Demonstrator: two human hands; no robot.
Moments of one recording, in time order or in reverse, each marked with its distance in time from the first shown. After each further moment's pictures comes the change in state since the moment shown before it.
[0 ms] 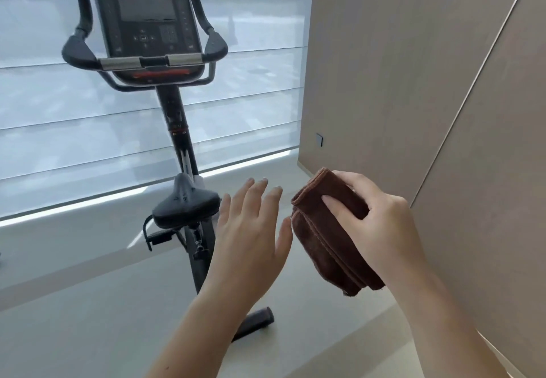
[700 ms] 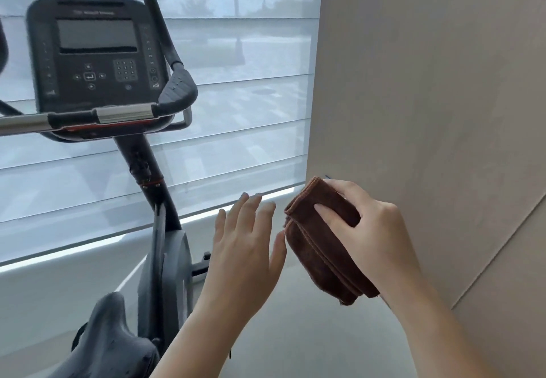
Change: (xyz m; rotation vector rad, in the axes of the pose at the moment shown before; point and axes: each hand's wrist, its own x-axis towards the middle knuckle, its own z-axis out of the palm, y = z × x) left_hand 0.333 -0.105 0.200 0.074 0.044 -0.018; right_hand 0.360 0.160 0.109 0.033 -0.007 -0.056
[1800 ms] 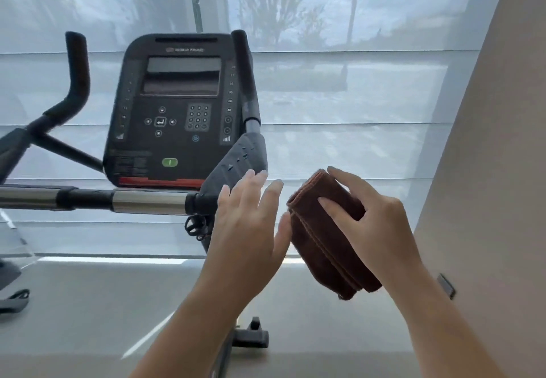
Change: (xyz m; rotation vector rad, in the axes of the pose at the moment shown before) left_hand 0.303 -0.205 0.067 0.268 0.212 -0.186; right_hand 0.372 0.039 0.231 0.245 -0.161 -0.287
